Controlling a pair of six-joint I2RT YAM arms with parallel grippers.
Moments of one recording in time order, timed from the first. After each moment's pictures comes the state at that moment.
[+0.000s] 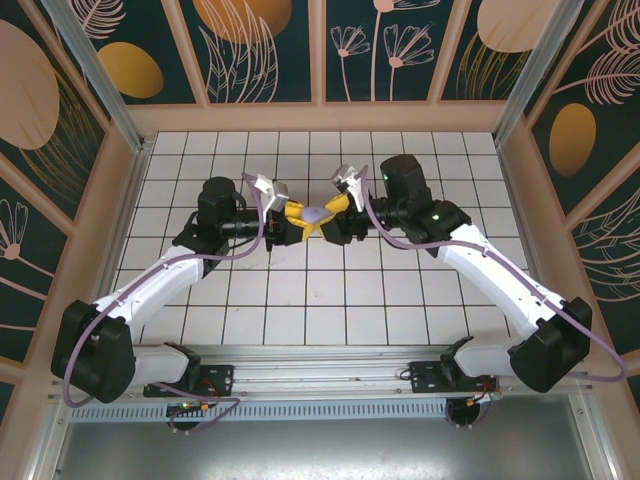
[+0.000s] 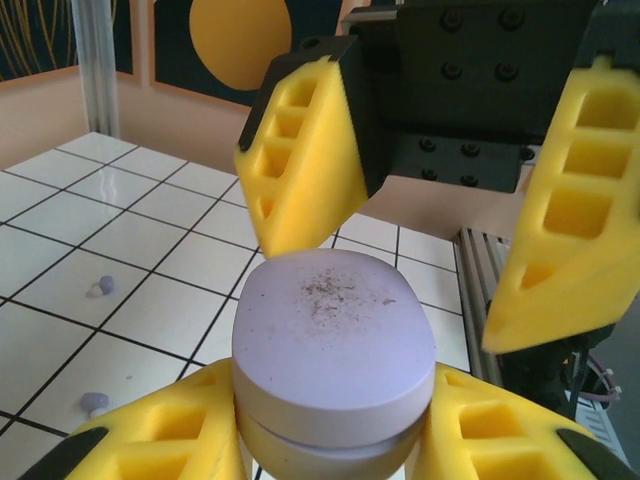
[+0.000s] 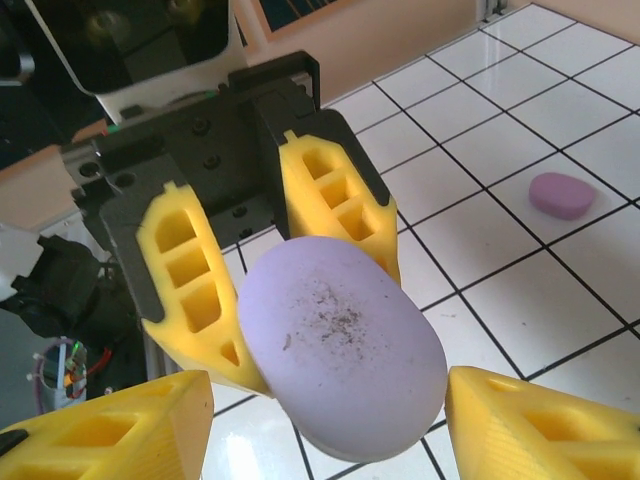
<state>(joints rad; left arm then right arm) -0.45 1.30 0.85 0.22 0.97 -0.04 0.63 1.30 1.20 -0.44 -0.64 -0.08</state>
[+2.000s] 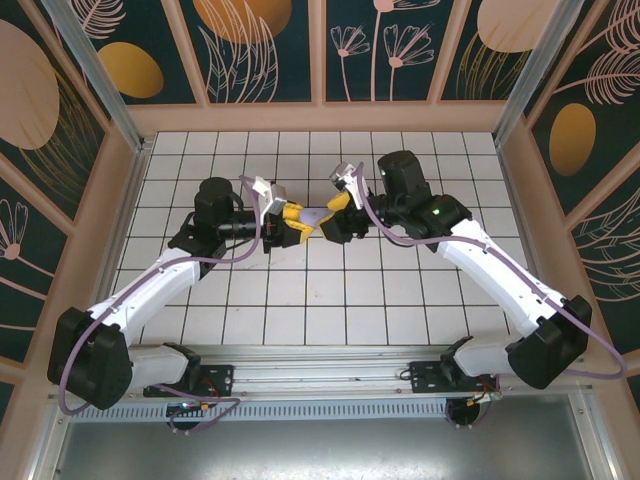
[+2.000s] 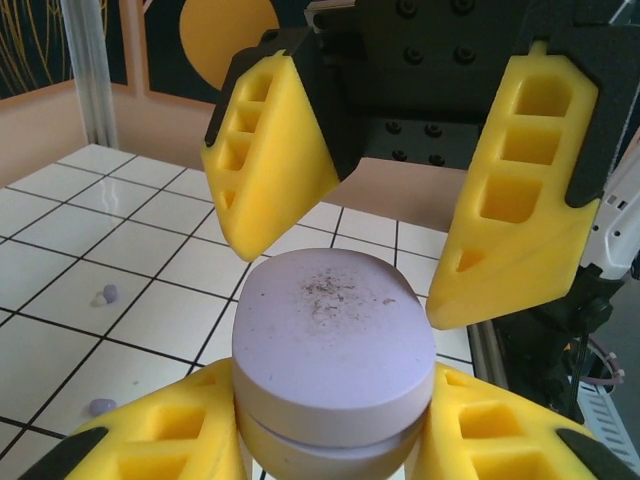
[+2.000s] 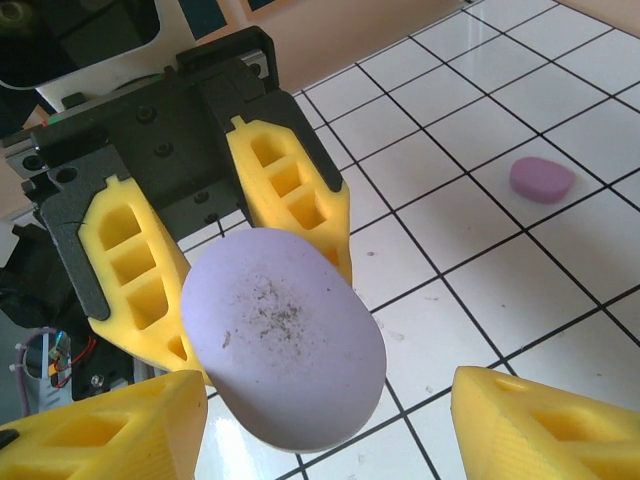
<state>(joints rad) -0.45 1.26 0.85 0.17 0.98 0.03 0.64 1.32 1.27 -0.54 -0.60 -0.11</state>
